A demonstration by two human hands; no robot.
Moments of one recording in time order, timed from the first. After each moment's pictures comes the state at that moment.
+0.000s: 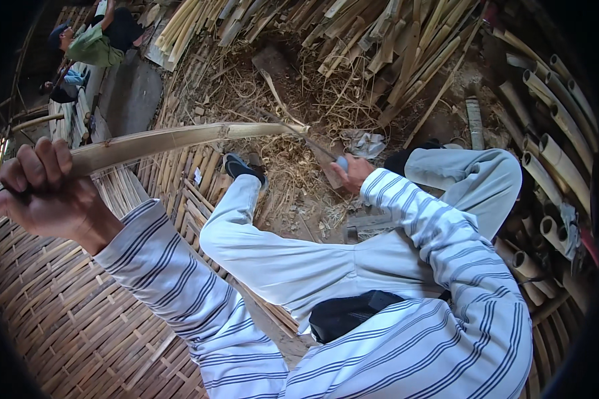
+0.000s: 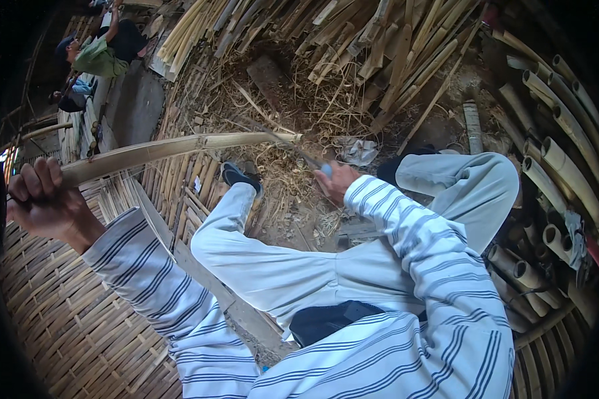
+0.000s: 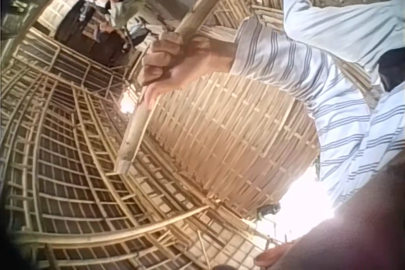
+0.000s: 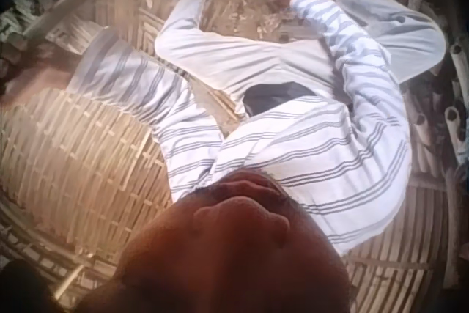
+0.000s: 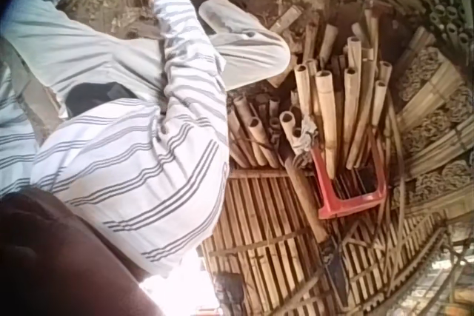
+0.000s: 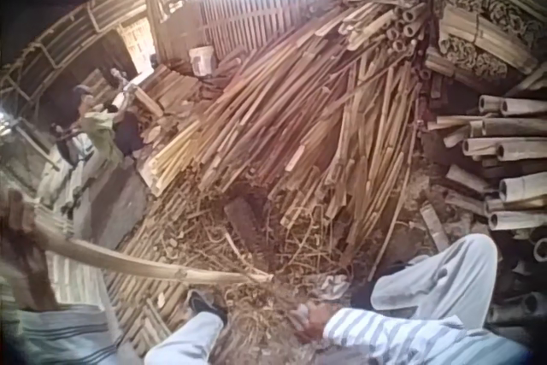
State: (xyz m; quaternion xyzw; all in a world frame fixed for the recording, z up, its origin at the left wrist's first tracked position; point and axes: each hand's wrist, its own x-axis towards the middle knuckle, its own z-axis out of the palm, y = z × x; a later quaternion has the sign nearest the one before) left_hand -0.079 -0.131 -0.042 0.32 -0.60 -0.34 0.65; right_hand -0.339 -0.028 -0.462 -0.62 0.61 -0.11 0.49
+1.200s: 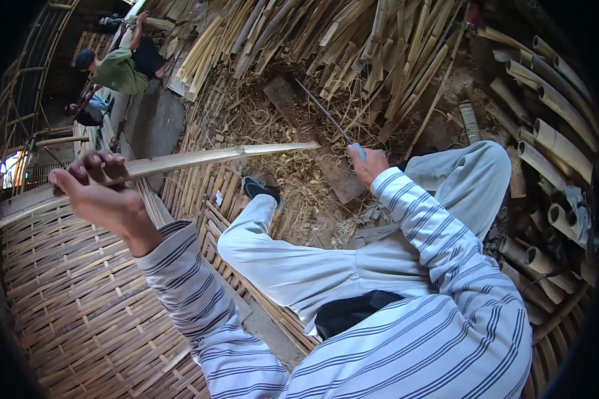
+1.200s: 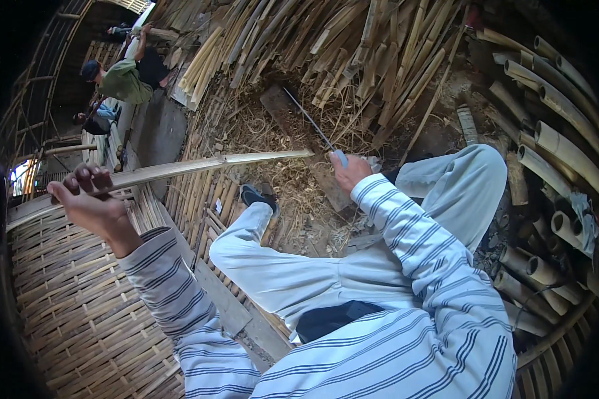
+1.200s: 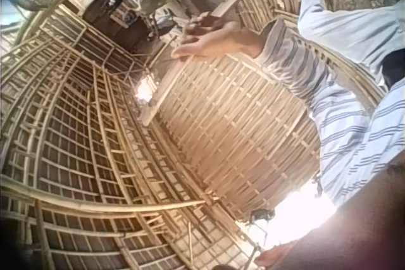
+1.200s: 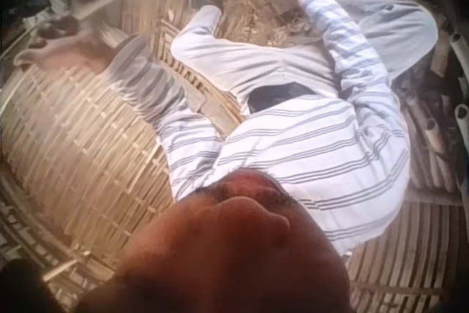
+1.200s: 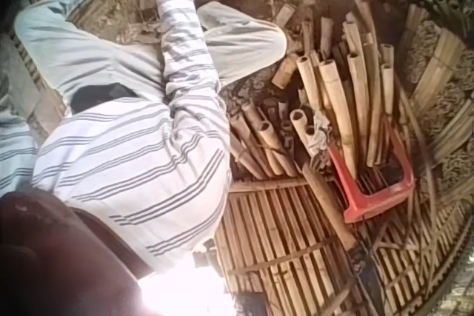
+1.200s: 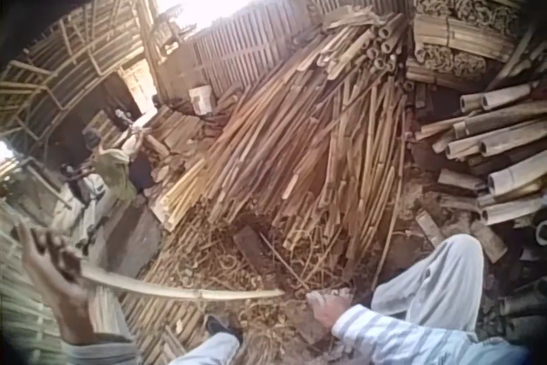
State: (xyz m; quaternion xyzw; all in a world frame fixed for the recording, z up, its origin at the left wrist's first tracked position) left_hand -0.145 -0.098 -0.049 0.51 -0.46 -0.15 0.71; right_hand -0.393 -0.040 -0.396 -0.48 0.69 -0.22 0.49
